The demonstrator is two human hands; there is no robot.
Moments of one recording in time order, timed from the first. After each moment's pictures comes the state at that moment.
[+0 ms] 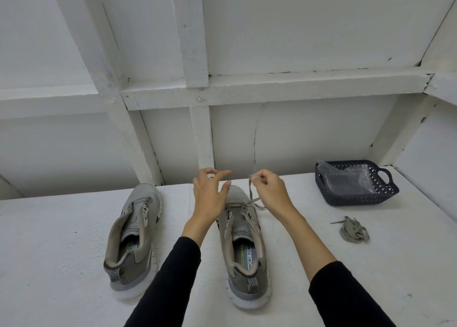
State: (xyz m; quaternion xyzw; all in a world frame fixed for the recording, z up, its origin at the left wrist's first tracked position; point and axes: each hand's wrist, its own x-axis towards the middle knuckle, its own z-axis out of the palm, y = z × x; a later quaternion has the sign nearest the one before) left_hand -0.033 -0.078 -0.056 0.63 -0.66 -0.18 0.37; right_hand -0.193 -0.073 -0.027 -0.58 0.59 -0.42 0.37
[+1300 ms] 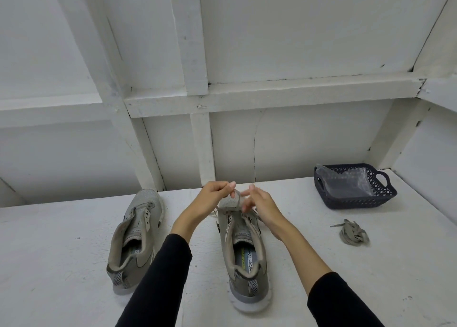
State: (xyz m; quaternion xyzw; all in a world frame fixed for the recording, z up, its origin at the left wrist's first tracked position) left_hand -0.020 -0.070 -0.021 0.49 -0.65 -0.46 0.34; right_hand -0.184 -0.055 -0.040 -0.54 0.54 -0.38 0.52
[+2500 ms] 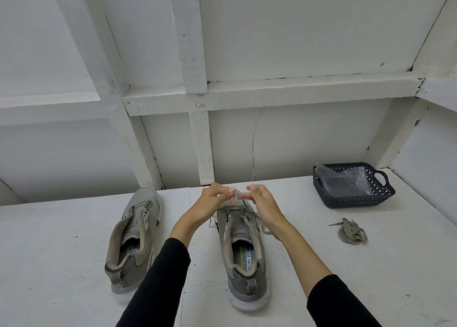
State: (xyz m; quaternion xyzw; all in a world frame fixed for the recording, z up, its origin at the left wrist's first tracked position) left_hand -0.020 -0.066 -0.034 0.49 -0.68 -0.44 0.32; right_hand -0.184 -0.058 -0.049 -0.52 0.56 -0.40 0.50
